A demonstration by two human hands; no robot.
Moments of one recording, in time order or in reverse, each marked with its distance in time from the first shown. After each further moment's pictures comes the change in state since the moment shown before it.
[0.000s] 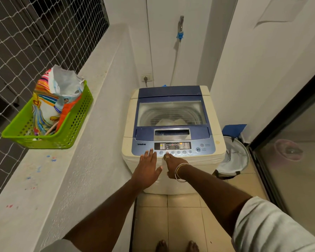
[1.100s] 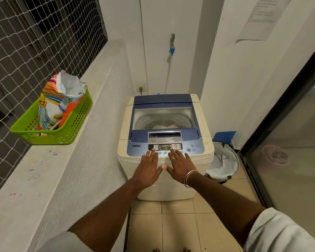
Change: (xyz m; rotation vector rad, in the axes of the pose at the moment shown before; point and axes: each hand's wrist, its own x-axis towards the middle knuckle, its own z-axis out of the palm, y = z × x) left_hand -0.024 0.041 -0.014 0.055 0.048 0.050; right_hand -0.068 0.031 0.009 -0.089 0.339 0.001
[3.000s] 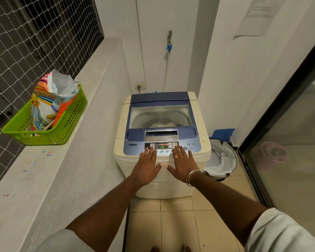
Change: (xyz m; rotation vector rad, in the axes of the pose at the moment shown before) left_hand 0.007 0.010 -0.002 0.012 0.009 0.015; right_hand -0.009 0.023 0.001 -0.023 0.019 0.062
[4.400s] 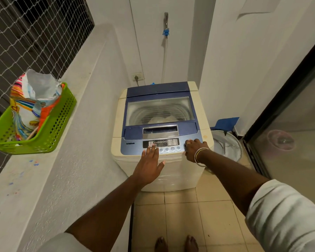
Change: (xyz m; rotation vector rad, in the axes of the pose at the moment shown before) left_hand 0.031 0.003 0.016 -0.025 -0.061 0.016; right_hand 0.066 0.076 -0.011 -0.026 -0.276 0.118
